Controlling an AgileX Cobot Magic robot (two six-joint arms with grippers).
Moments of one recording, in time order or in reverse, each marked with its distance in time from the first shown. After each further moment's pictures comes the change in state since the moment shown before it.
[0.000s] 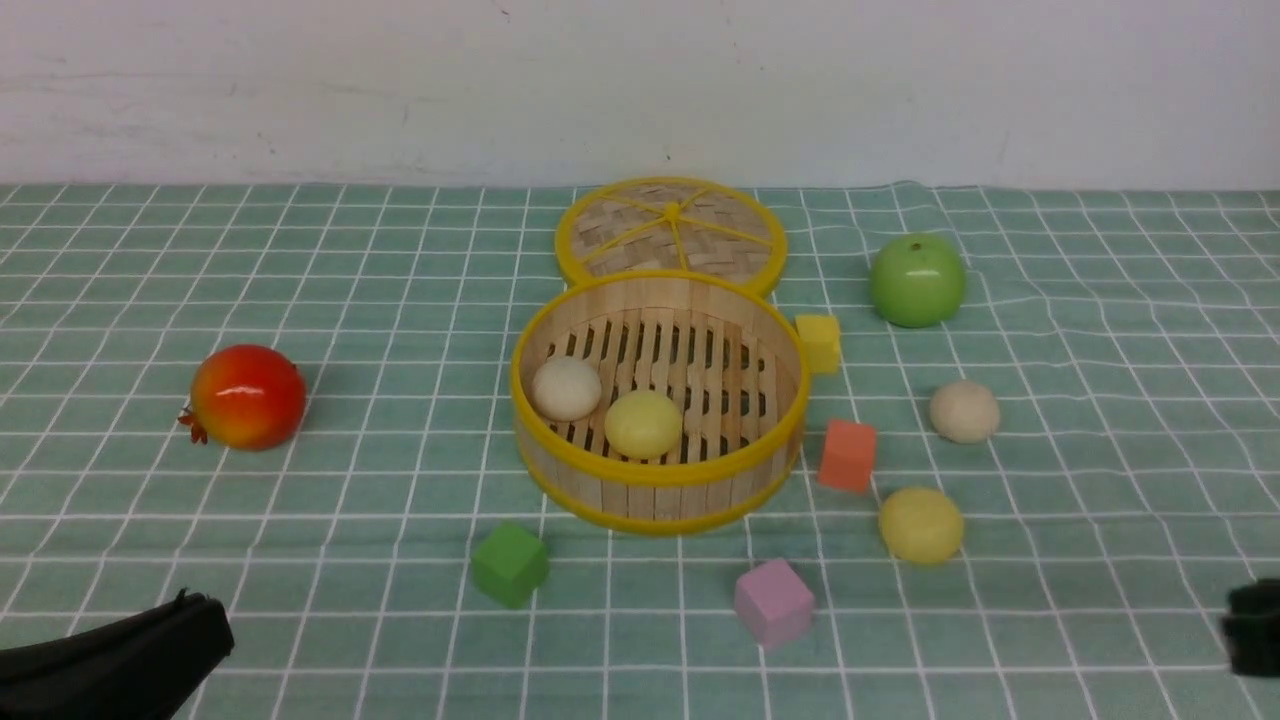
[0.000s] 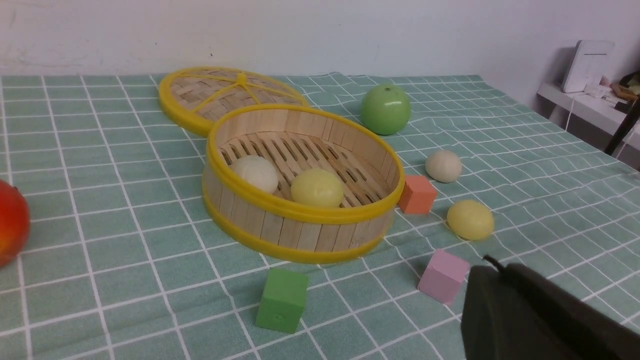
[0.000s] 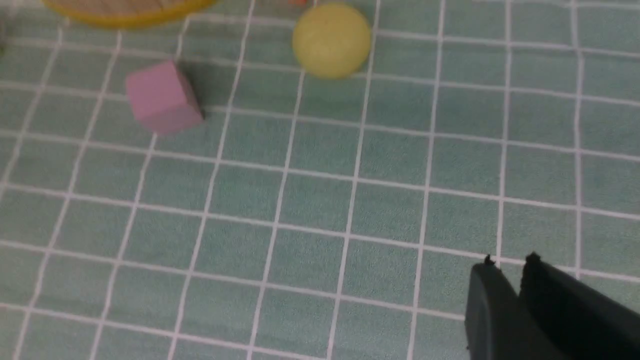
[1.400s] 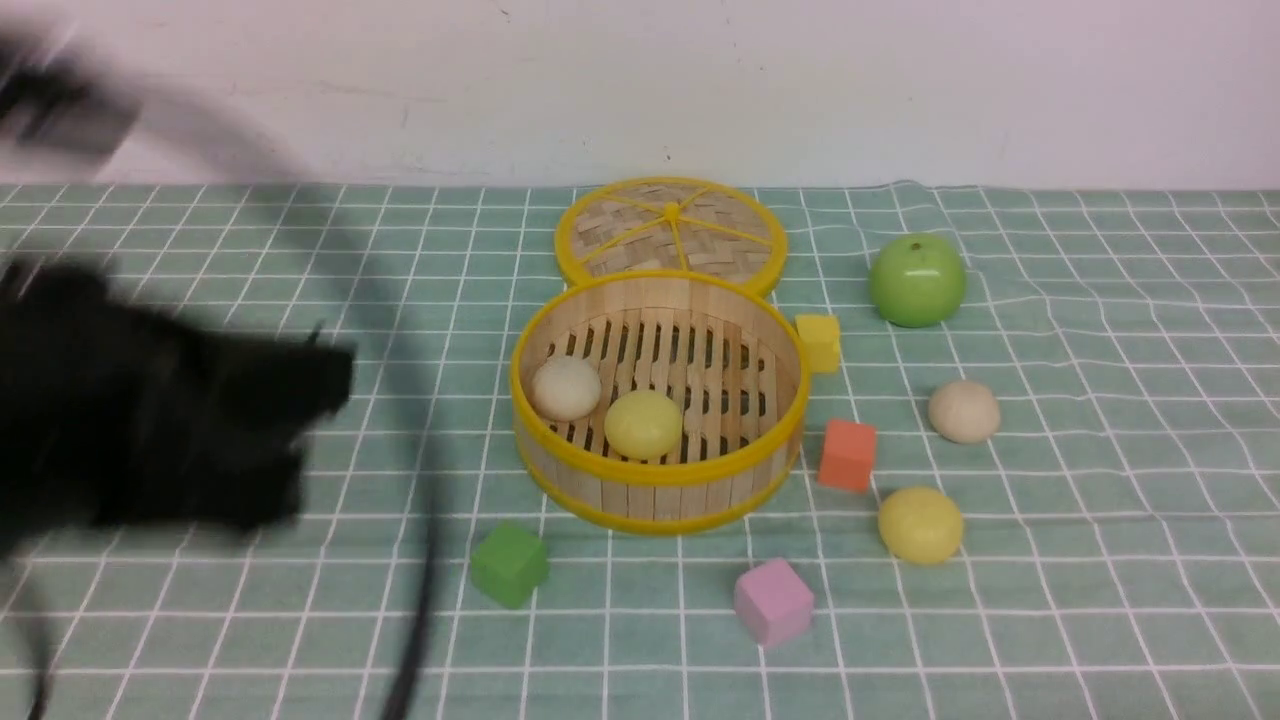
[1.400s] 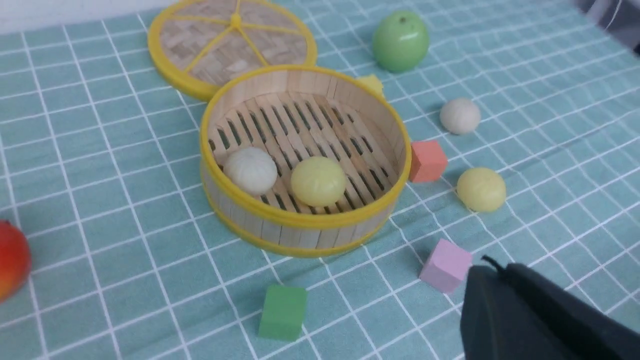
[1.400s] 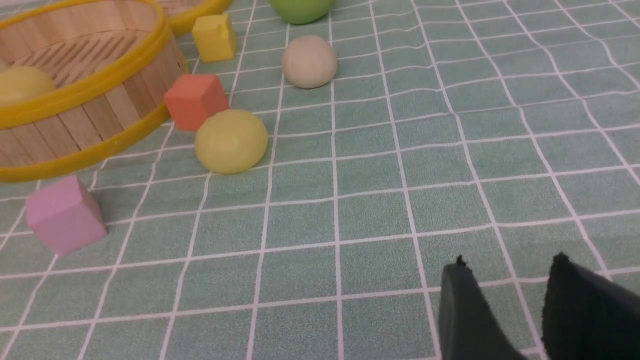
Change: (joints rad) right arm -0.272 -0.958 0.764 0.004 -0.437 0.032; left arm 0.000 0.408 -0.478 0.038 0.308 -0.001
